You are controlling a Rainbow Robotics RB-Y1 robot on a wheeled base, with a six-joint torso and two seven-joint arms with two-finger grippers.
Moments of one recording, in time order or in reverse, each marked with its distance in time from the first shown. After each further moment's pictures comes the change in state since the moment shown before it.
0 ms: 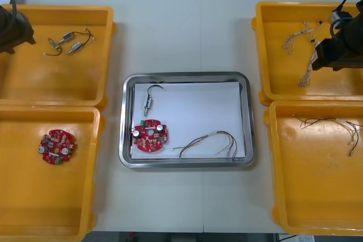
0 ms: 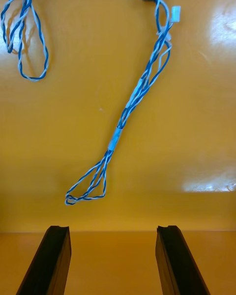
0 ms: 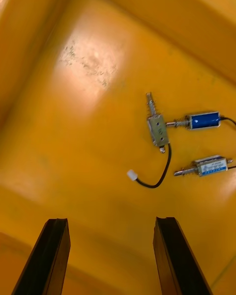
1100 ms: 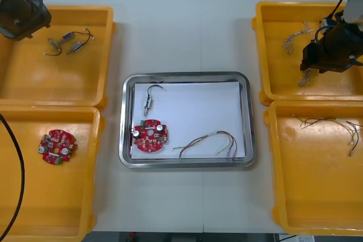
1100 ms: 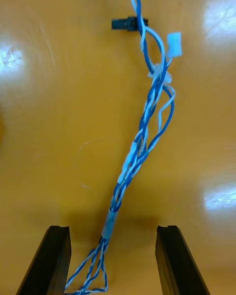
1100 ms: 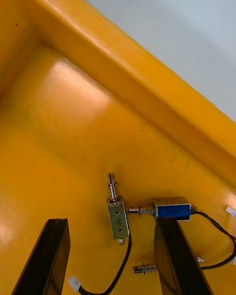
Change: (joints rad) right arm -0.152 0.094 -0.004 0.440 0.110 -0.297 0.000; left arm -0.280 -0.109 -0.034 0.556 -0.172 -0.357 0.023
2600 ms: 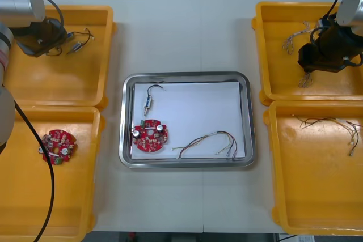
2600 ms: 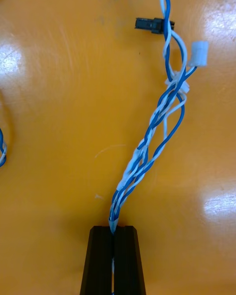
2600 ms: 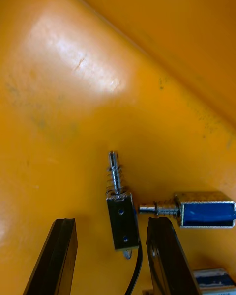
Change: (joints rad) right arm -0.001 0.023 -0.006 0.002 0.028 -0.024 0.000; left arm 0.002 -0.111 0.076 0.120 -0.166 -0.112 0.016
